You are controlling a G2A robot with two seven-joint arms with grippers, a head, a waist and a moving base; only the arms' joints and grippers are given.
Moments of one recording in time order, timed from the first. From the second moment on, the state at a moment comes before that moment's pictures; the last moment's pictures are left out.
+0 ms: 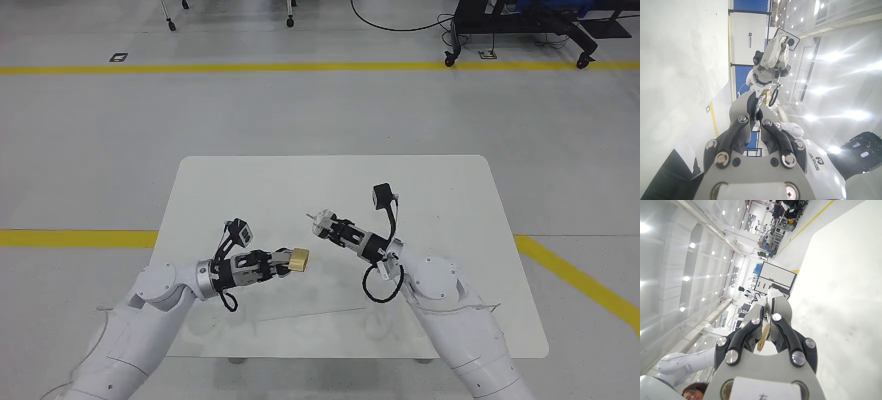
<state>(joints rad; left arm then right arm) 0.96 -1.12 -1.07 -1.22 -0.66 -0.19 -1.09 -1.02 -1.28 1.13 -1.43 0.14 -0.18 0.62</state>
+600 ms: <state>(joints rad) 0.93 -1.14 -1.05 -1.20 -0.57 -0.28 -0.92 -0.96 -1.28 1.09 -1.39 0.20 -0.08 0.72</state>
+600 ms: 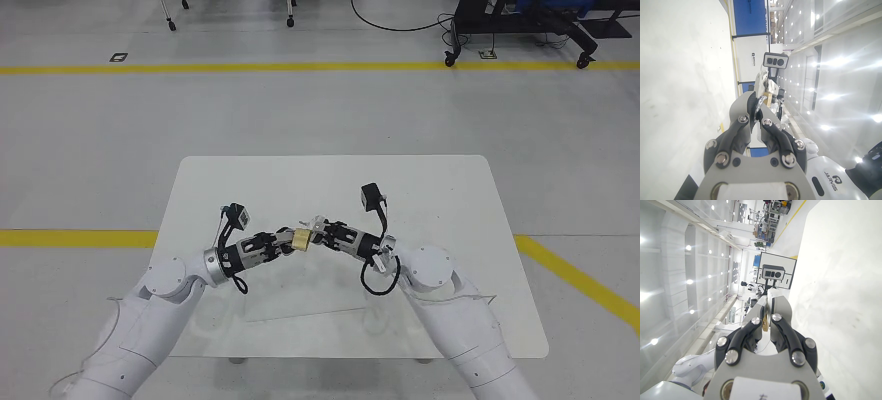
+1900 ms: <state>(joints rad) 0.65 -1.27 -0.90 -0.80 -0.91 -0.11 -1.36 -1.13 -1.25 1.23 -1.65 0.13 -0.17 0.69</state>
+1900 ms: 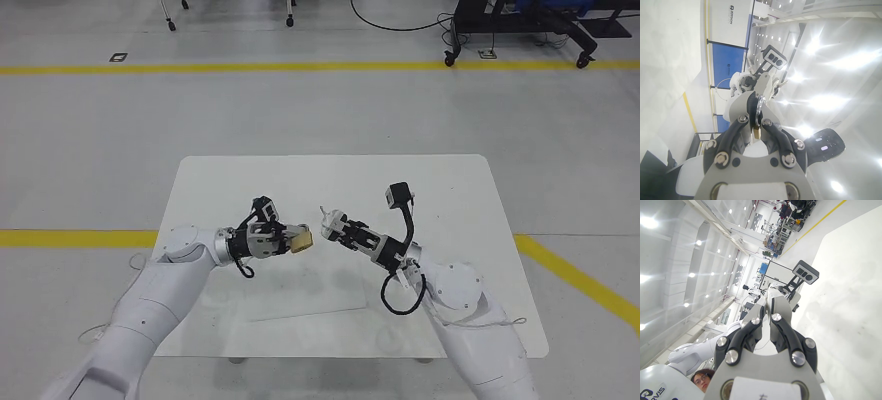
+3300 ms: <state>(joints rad) 0.70 -1.26 -0.96 -0.95 -0.65 -0.04 -0.91 -1.27 -1.23 1.17 -1.83 -0.14 0.13 0.53</state>
